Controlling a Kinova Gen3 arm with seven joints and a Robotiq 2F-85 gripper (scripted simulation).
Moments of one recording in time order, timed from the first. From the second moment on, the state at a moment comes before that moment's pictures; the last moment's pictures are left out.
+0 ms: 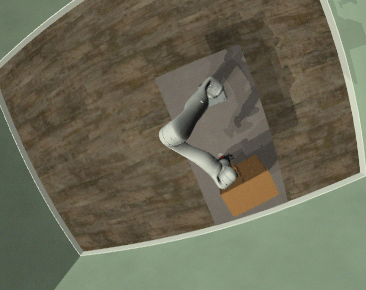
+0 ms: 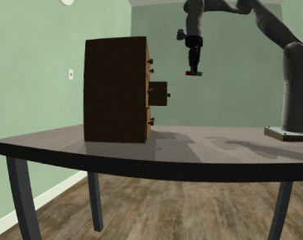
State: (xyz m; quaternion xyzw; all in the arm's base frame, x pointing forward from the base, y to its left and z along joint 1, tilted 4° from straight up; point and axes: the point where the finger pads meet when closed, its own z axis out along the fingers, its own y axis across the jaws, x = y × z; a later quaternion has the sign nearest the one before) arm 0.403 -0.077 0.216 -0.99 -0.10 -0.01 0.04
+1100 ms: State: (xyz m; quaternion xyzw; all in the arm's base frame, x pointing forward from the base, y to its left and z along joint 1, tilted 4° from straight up) arm 0.408 -0.065 0.218 -0.96 -0.10 -0.24 0.06
